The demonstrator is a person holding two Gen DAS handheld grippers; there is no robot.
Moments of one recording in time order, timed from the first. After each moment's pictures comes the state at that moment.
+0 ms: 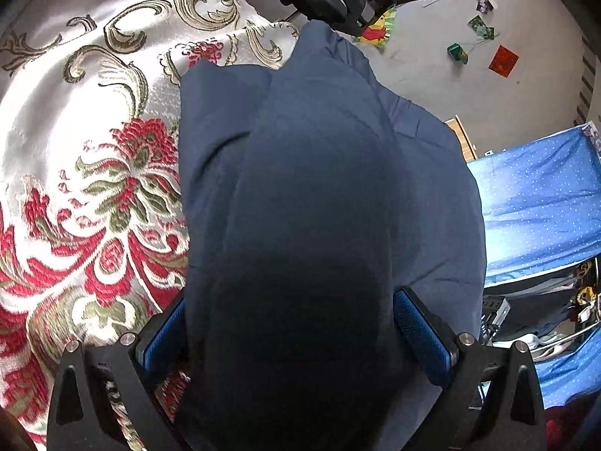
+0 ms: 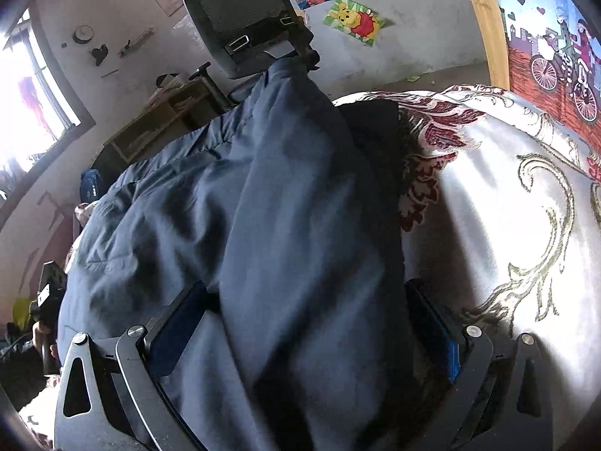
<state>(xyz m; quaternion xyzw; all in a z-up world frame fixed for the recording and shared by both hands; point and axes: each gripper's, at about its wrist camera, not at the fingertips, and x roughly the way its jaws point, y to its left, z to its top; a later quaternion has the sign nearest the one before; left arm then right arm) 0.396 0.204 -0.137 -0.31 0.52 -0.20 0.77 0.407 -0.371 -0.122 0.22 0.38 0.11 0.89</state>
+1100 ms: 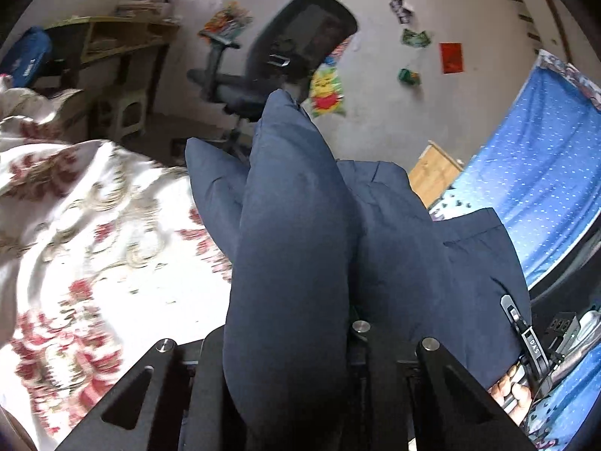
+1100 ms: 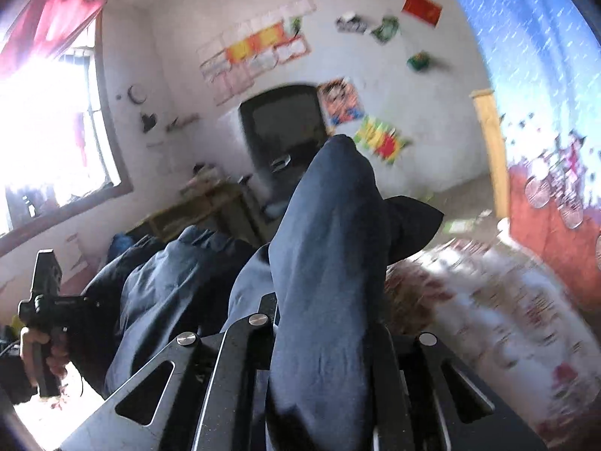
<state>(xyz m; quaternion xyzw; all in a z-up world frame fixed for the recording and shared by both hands) 0.386 0.052 0.019 -0.18 0.35 -0.16 0.90 0.331 -0.407 -0.001 0.18 0.15 0.07 0.97</state>
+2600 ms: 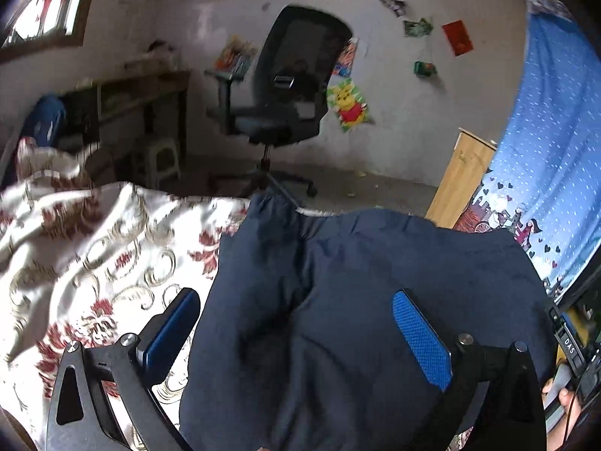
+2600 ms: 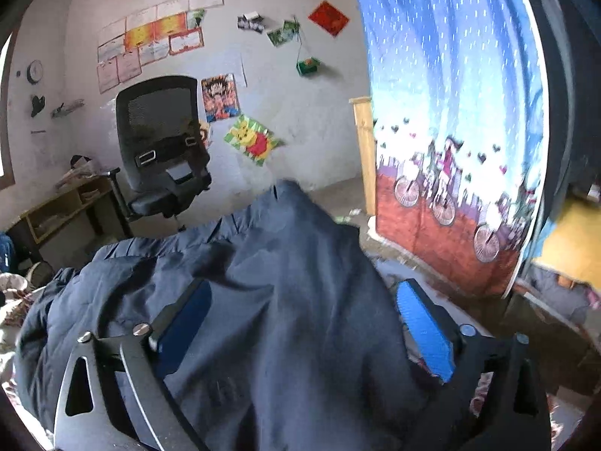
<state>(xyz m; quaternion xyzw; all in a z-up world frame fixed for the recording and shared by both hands) 0.357 -0.027 0.034 -0.06 0.30 -0.05 0.95 0.315 -0.429 -0.004 0.11 0.19 -0.17 0.96</state>
